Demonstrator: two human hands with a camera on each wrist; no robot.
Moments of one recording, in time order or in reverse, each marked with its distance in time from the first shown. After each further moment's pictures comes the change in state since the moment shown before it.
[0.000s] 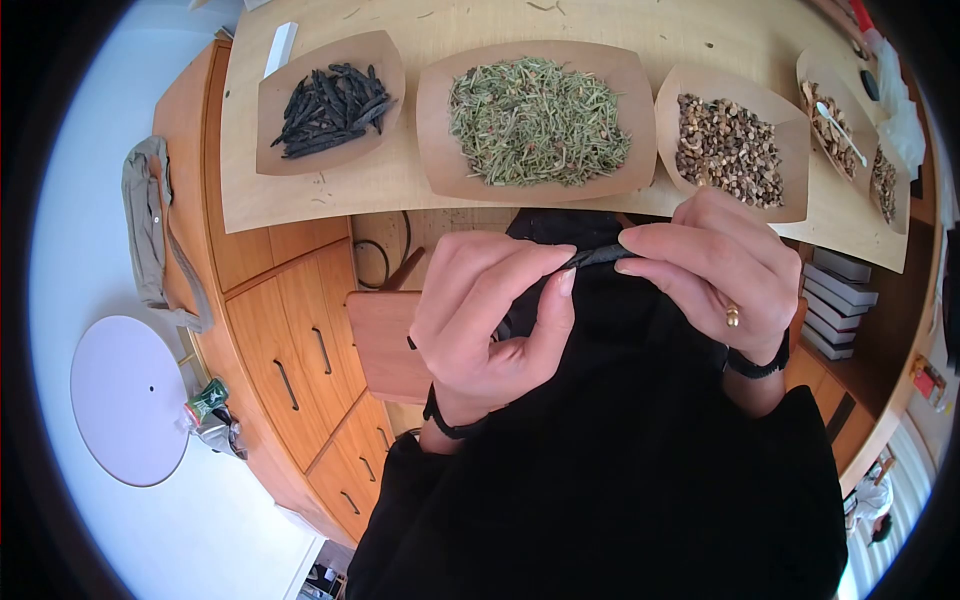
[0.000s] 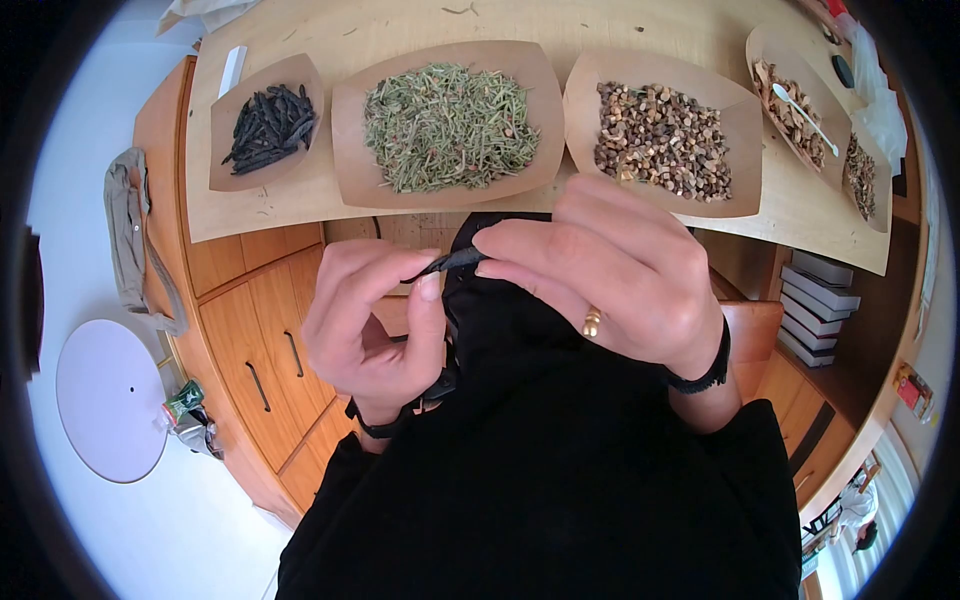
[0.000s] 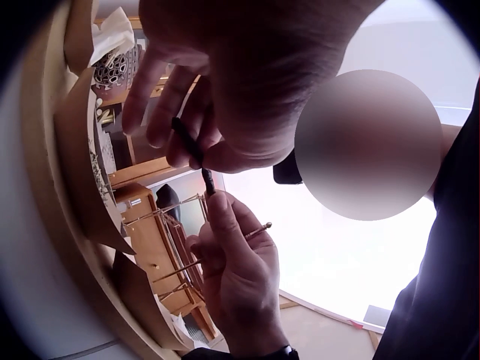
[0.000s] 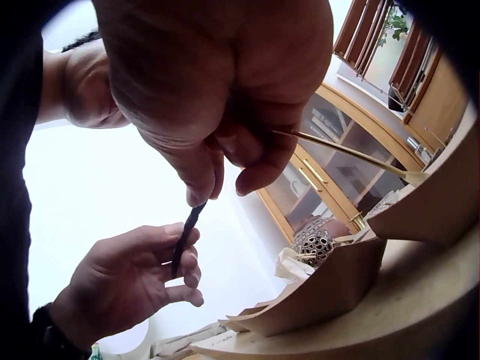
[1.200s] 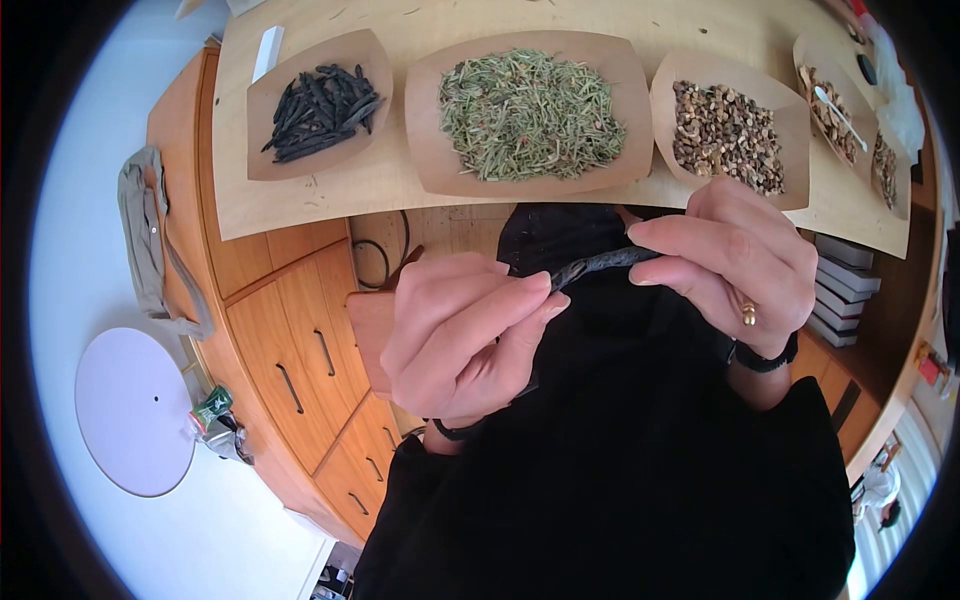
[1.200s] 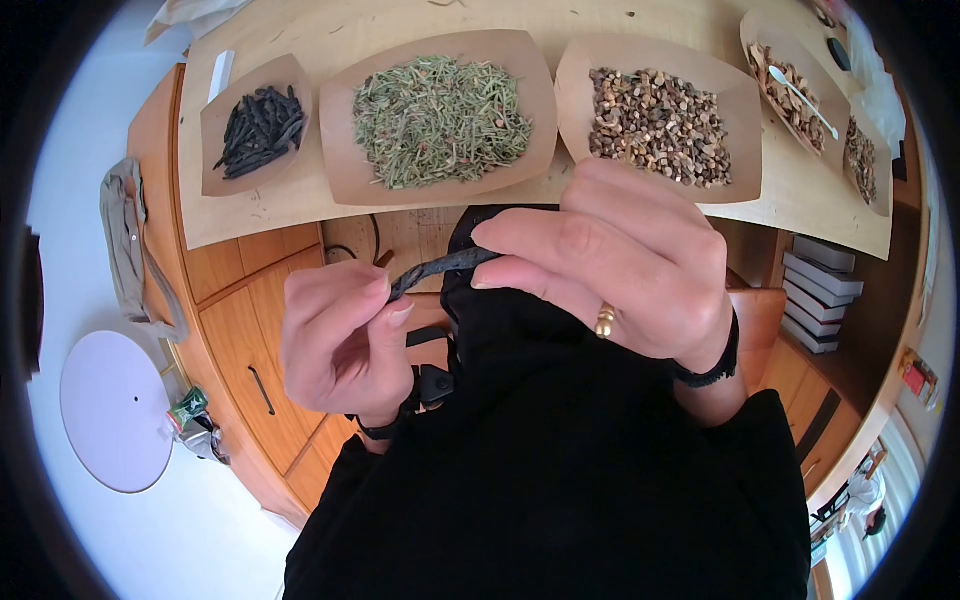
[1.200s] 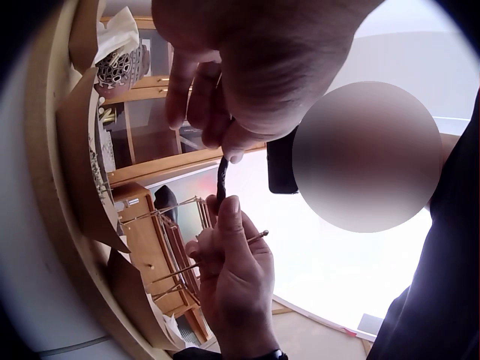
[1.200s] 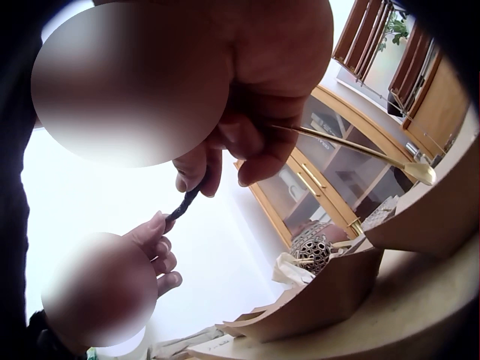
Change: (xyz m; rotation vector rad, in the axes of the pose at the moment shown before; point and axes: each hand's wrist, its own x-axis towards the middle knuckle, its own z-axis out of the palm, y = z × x) left_hand -0.004 0.000 -0.012 -0.037 0.029 0.133; right_hand 0.003 0.000 -0.006 -0.002 0.020 -0.039
